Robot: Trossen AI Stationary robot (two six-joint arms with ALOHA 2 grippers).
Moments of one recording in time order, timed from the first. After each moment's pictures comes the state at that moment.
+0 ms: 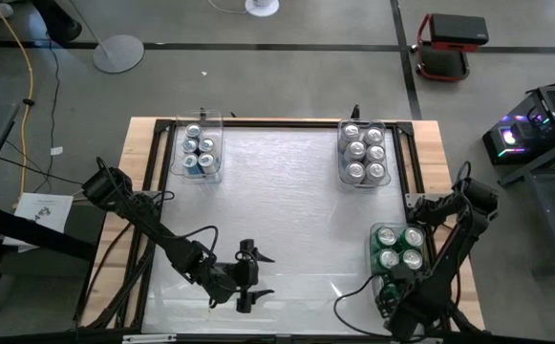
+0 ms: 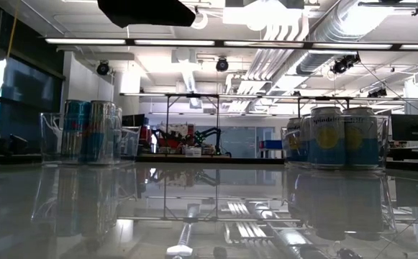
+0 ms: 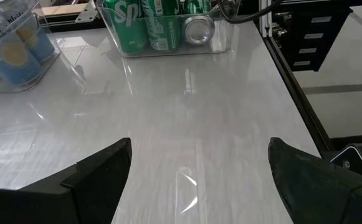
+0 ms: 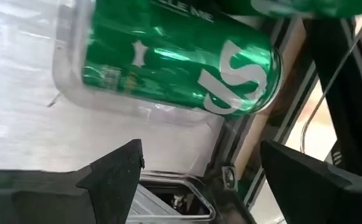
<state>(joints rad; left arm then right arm) -0.66 1.72 1.06 0.07 -0.61 -0.28 1.04 1.72 1.30 -1.26 -0.26 2.28</state>
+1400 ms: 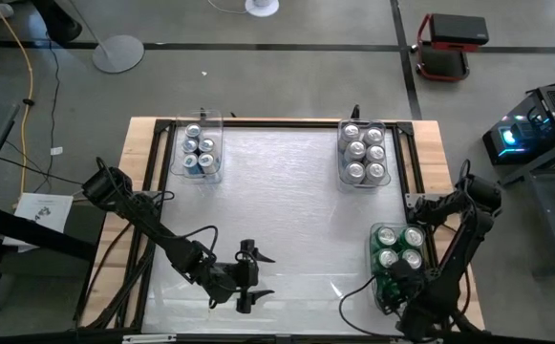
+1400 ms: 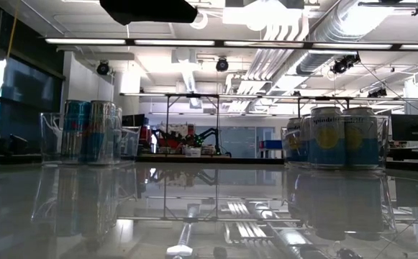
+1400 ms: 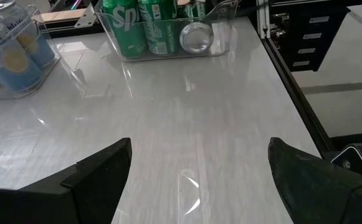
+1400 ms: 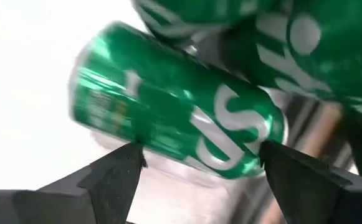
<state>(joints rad) -0.66 1.72 1.06 0.08 -0.61 -0.25 1.10 1.68 1.18 -1.18 -0.01 2.25</state>
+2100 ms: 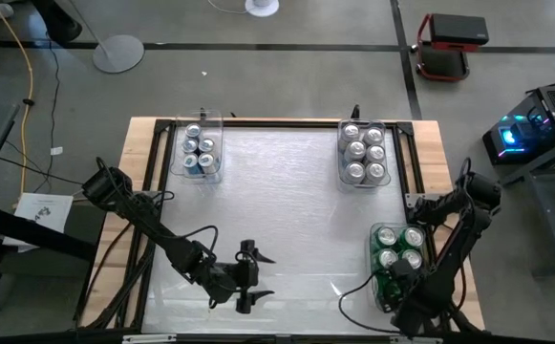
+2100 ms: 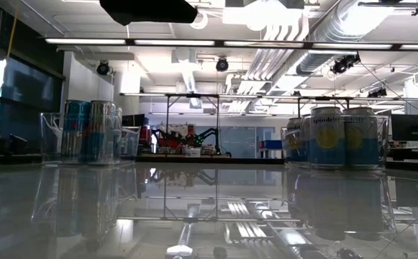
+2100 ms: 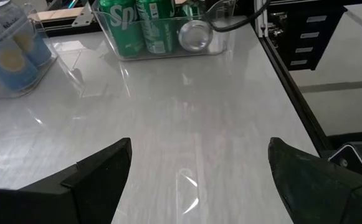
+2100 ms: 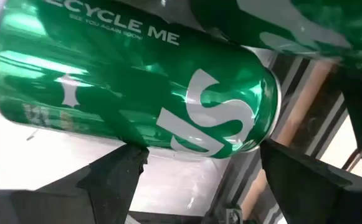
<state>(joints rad) -0.66 1.72 1.06 0.08 -0.60 -0.25 1.09 1.67 1.11 -1.11 -0.17 2.32</state>
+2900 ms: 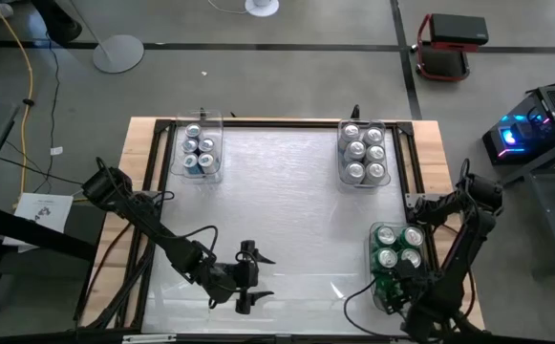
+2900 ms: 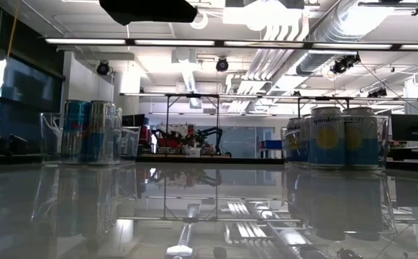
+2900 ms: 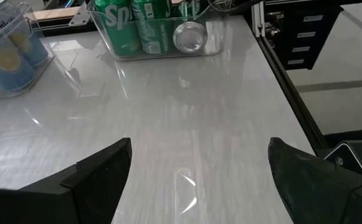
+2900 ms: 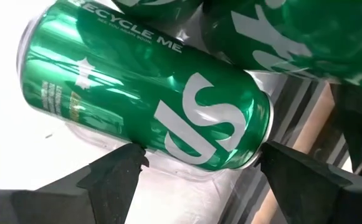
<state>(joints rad) -0.66 1.72 1.06 0.08 -0.59 -0.25 1.14 1.67 1.15 -1.15 -0.02 2.33</state>
